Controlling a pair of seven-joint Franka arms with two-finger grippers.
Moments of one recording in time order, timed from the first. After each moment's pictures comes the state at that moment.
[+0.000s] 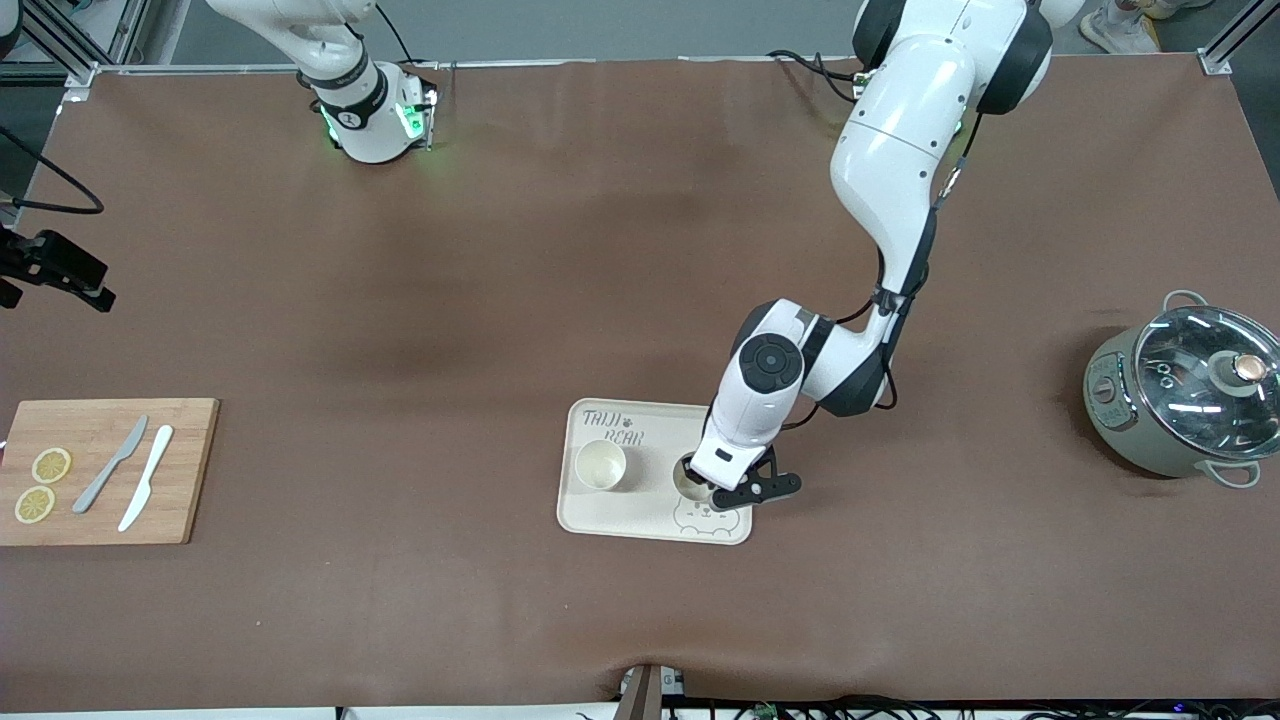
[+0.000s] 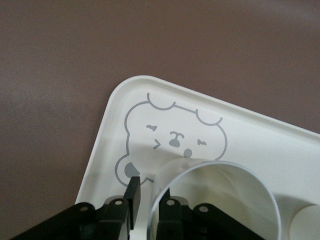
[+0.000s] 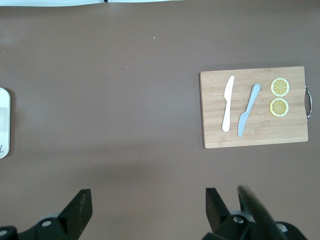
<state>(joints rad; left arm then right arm) -0.57 0.94 0.04 -1.29 0.00 2.46 -0.79 -0.07 -0.01 -0.01 -1.59 -0.02 1.71 -0.03</state>
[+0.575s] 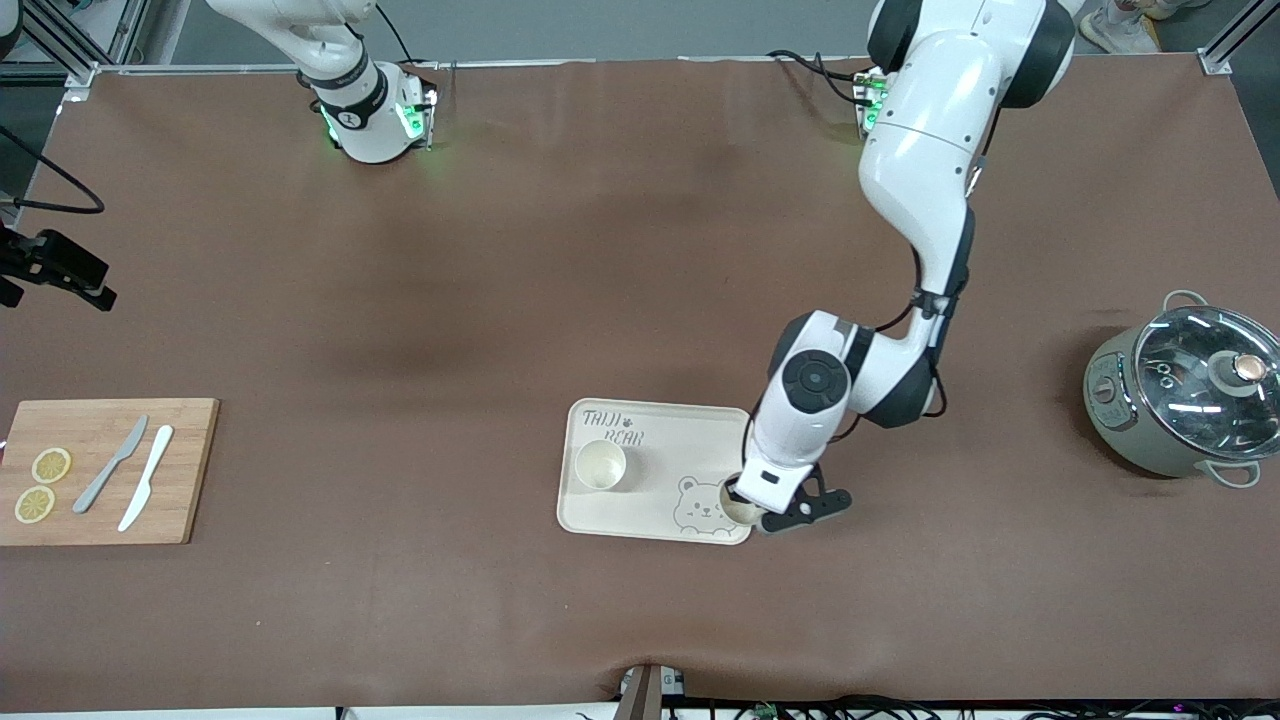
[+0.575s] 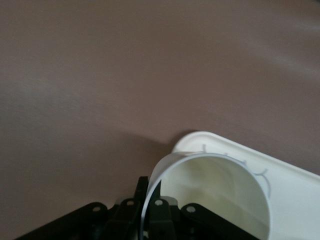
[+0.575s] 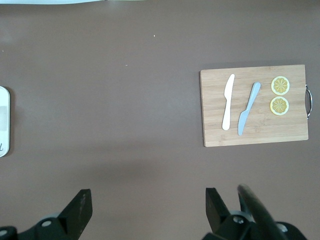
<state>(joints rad) -0.52 0.90 0.09 -1.28 0.00 2.37 -0.76 -0.07 -0.01 -0.01 -1.59 -0.02 1.70 -0.03</state>
